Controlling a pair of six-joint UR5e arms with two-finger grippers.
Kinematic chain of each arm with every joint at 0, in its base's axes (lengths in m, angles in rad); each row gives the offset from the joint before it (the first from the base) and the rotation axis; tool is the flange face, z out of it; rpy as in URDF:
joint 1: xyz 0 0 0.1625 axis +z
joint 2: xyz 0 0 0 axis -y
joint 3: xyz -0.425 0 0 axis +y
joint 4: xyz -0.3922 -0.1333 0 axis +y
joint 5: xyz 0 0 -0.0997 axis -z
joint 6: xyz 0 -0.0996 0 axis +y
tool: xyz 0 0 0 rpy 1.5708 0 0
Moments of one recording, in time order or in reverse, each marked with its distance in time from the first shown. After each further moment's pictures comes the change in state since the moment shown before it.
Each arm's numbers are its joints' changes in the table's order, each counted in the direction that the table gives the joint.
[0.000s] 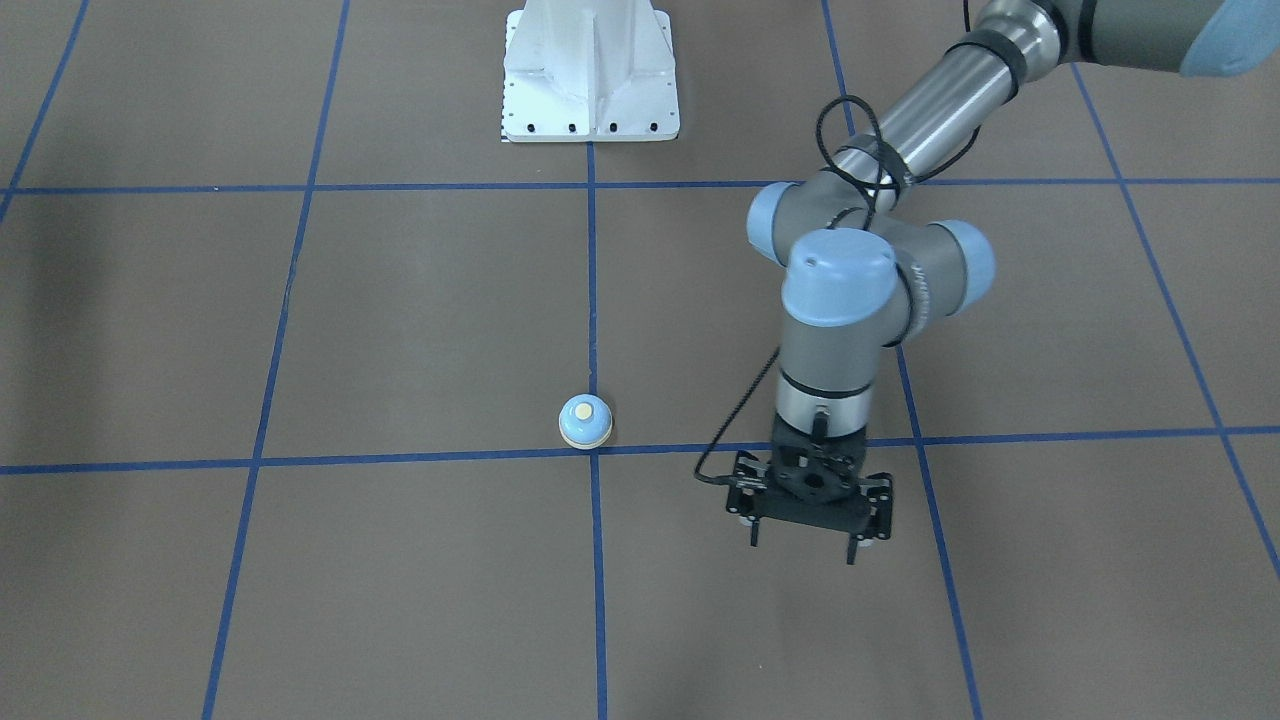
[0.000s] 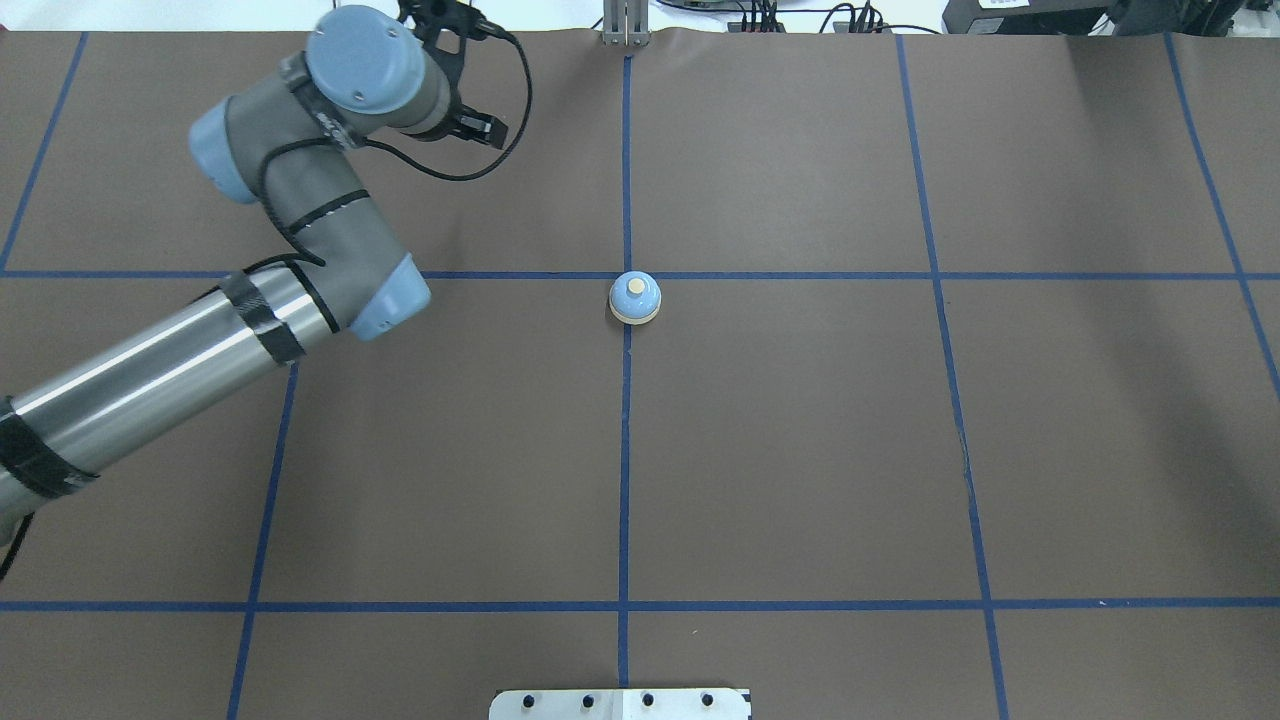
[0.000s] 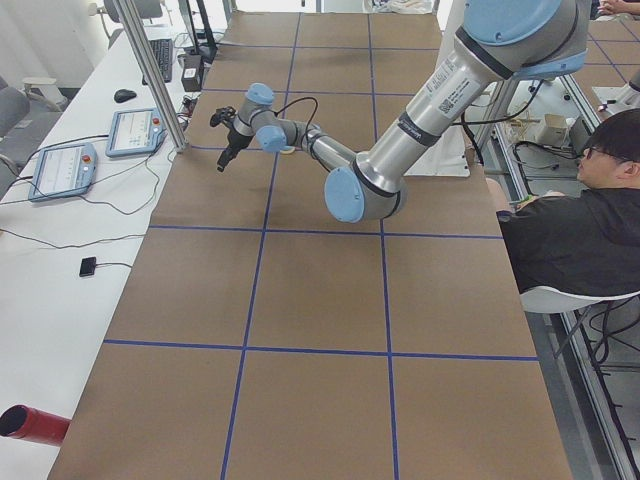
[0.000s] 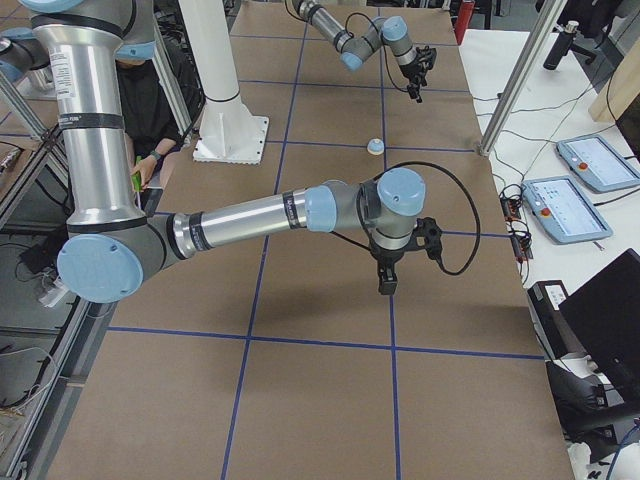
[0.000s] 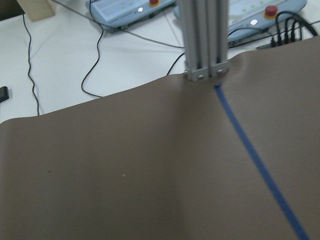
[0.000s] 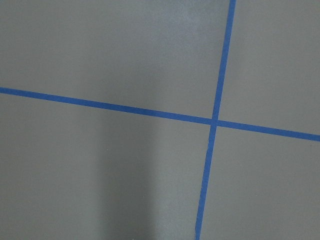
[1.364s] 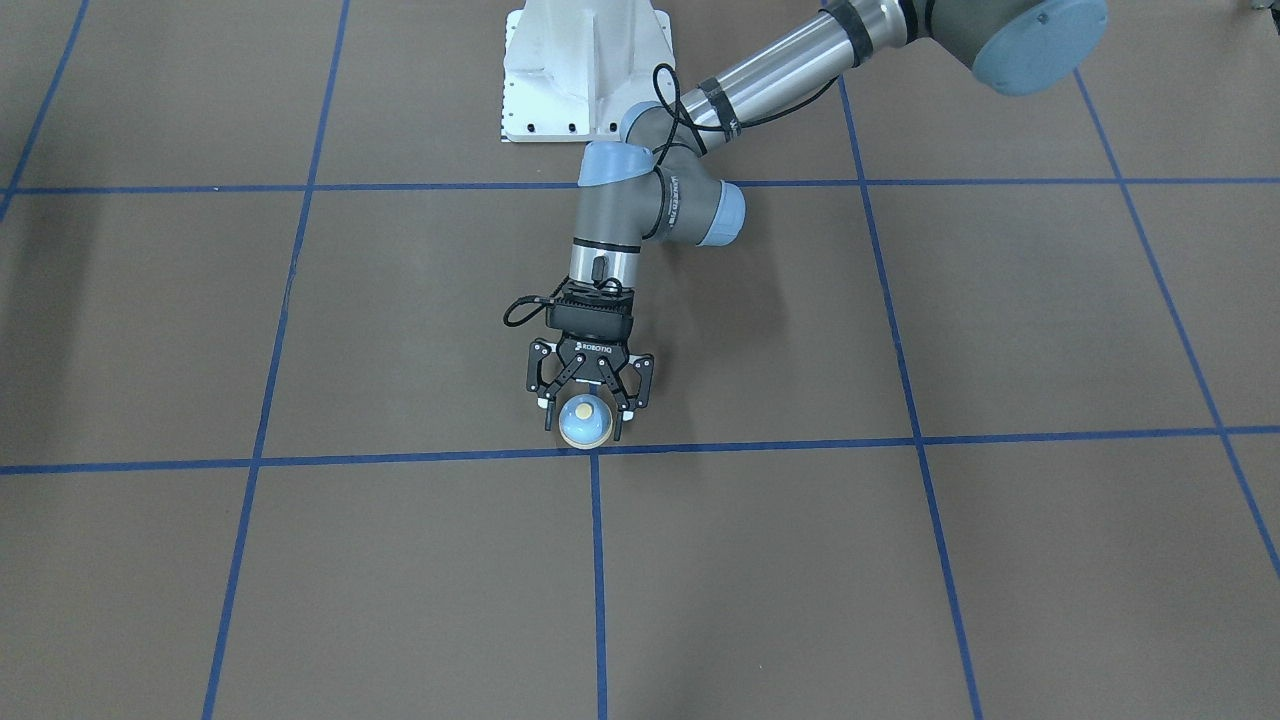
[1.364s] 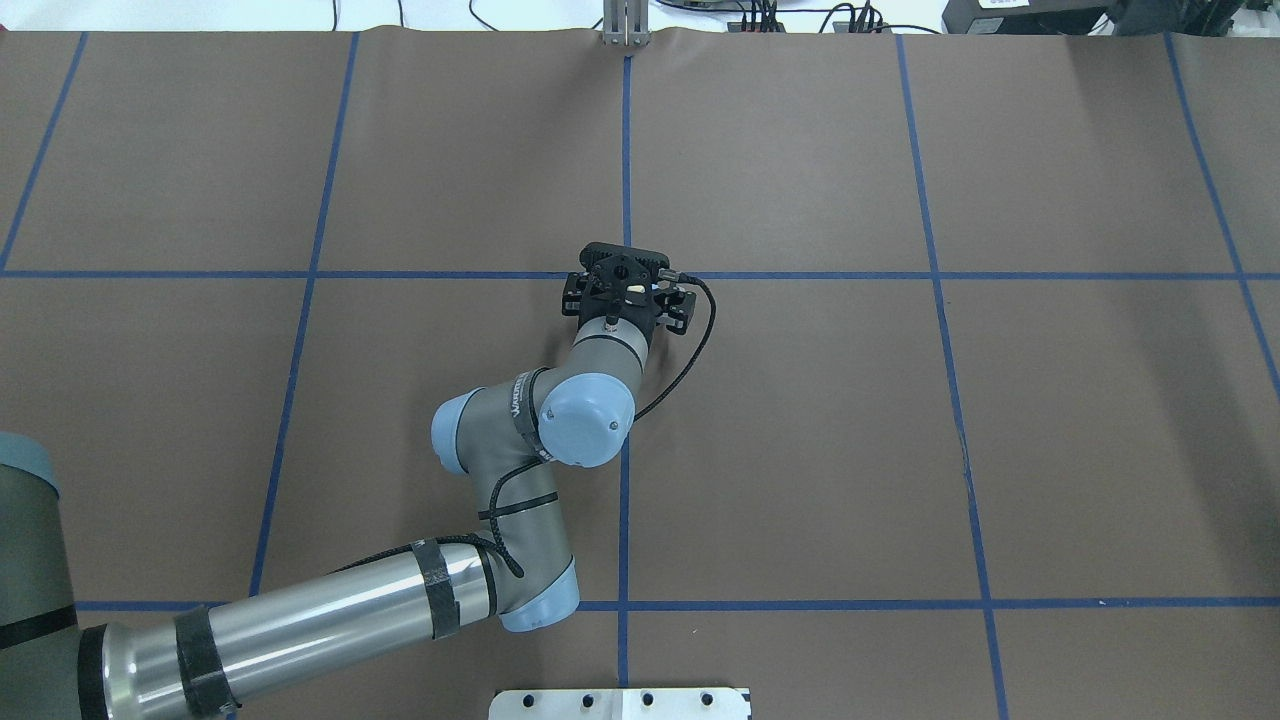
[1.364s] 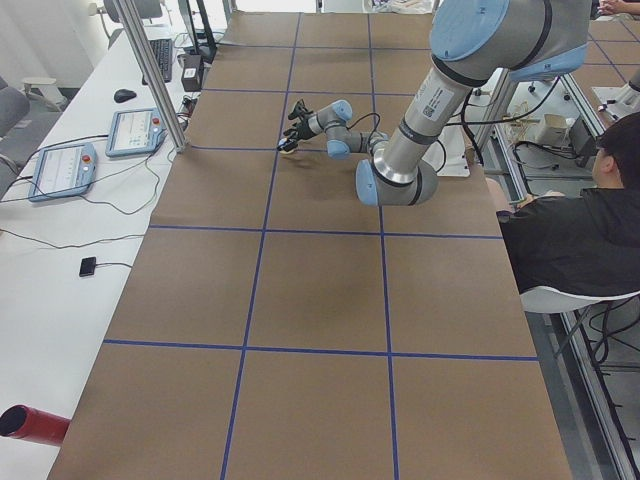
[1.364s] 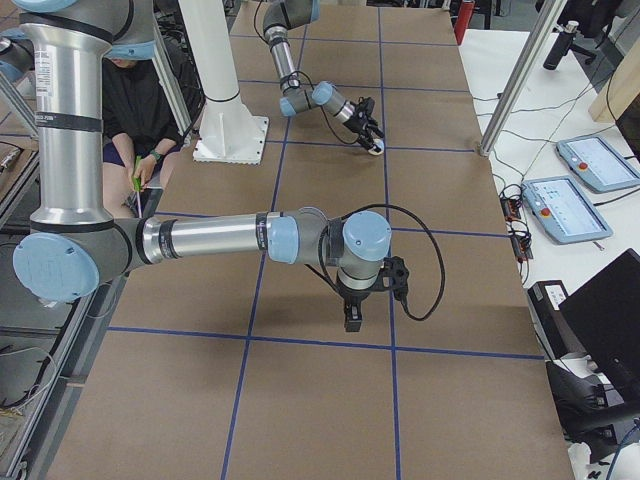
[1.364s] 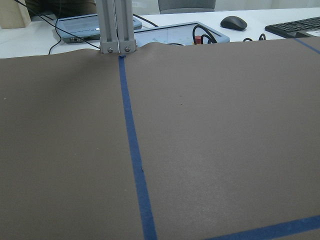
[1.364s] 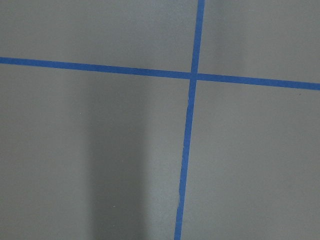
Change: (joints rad) left arm 0.473 -0.116 -0.158 0.372 0.687 0.393; right arm 0.097 -0.200 0.000 0.001 -0.025 0.203
